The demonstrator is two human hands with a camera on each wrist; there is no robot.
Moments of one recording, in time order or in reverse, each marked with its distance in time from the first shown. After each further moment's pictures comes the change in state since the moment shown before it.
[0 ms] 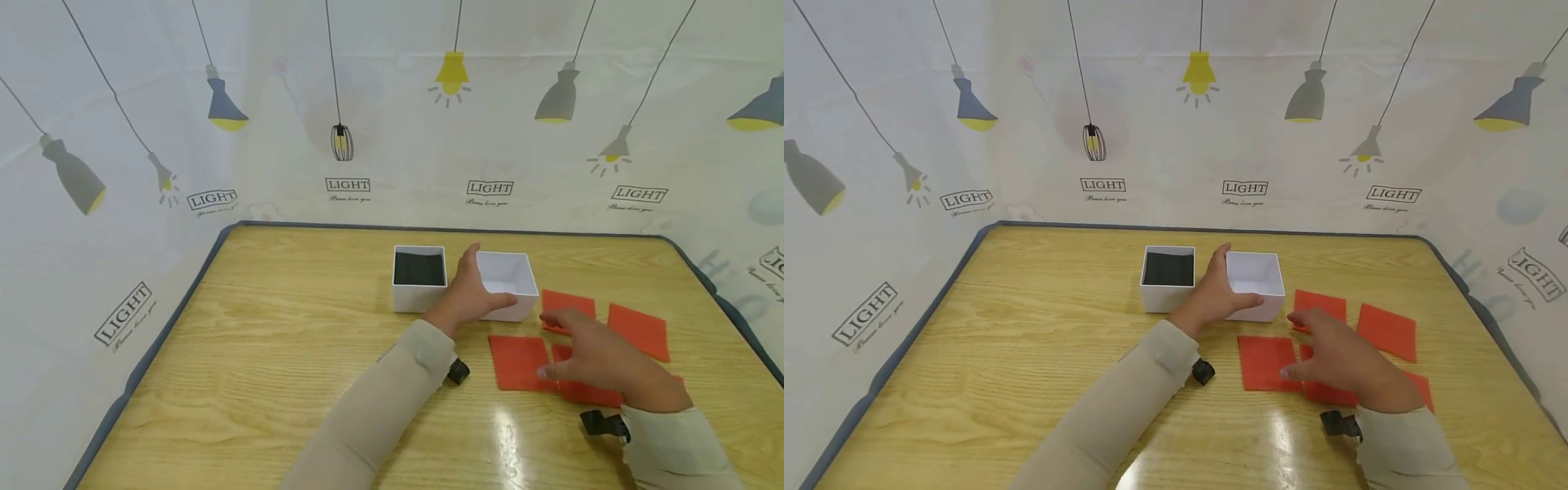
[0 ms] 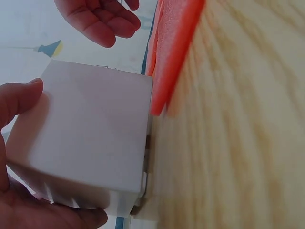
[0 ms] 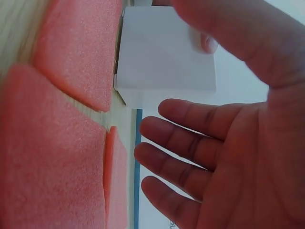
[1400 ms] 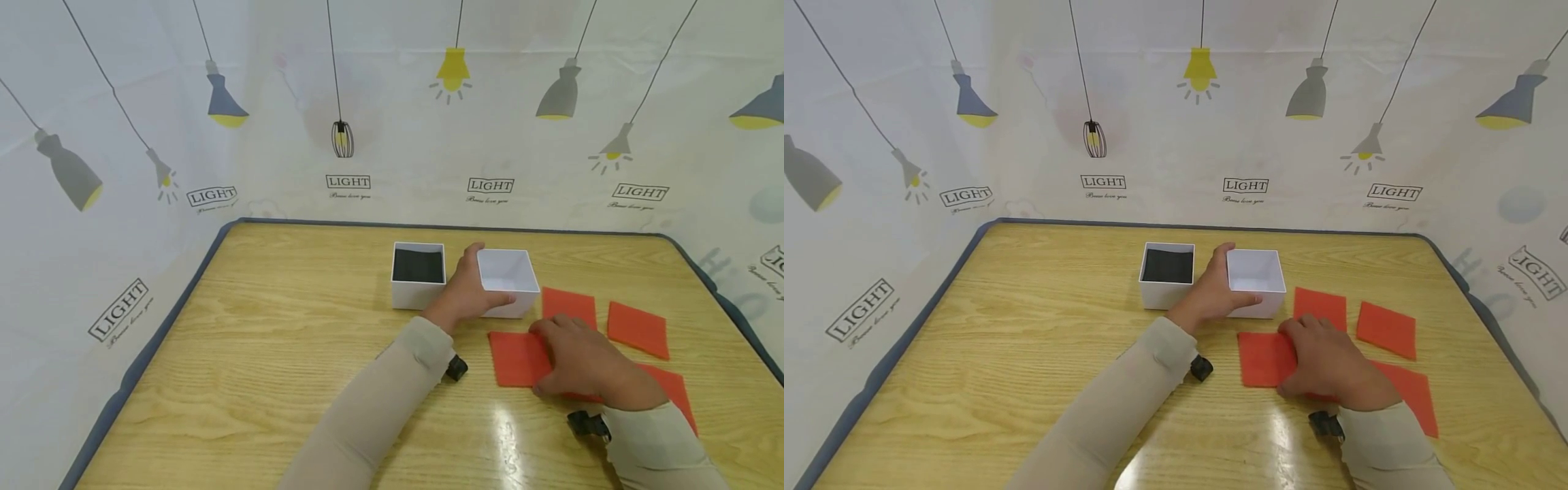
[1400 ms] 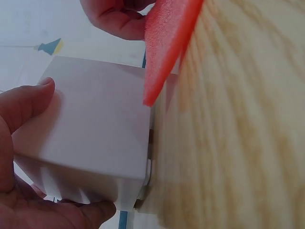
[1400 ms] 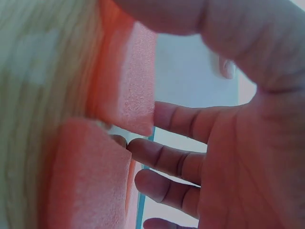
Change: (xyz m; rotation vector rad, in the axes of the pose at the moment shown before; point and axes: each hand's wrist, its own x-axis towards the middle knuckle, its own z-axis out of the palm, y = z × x) left_hand 0.001 -0.004 -0.002 0.028 -0.011 0.015; right_hand 0.007 -0.009 0.025 -0.273 0.043 -0.050
